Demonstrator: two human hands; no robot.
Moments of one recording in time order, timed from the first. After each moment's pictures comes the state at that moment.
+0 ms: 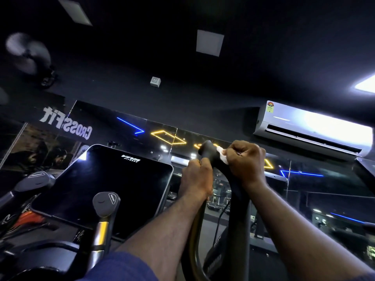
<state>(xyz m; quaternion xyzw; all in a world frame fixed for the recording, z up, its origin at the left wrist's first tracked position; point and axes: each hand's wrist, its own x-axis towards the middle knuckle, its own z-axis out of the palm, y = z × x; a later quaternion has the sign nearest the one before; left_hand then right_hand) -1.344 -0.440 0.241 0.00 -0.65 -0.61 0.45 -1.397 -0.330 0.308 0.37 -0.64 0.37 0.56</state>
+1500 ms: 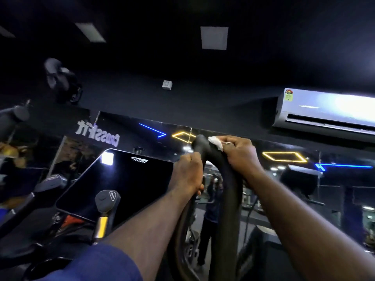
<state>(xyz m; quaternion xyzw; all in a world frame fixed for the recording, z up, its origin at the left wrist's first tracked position) -1.341 -0.430 0.245 0.07 -0.66 -0.56 0.49 -1.421 -0.314 0.310 0.46 -0.66 0.49 0.33</state>
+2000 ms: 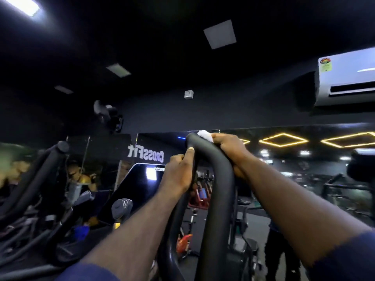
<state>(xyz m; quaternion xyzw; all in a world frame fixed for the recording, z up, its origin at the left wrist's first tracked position) -1.372 -0.438 0.245 0.11 -0.69 -0.46 0.55 -1.449 -0.320 0.310 0.50 -0.48 0.71 -0.09</state>
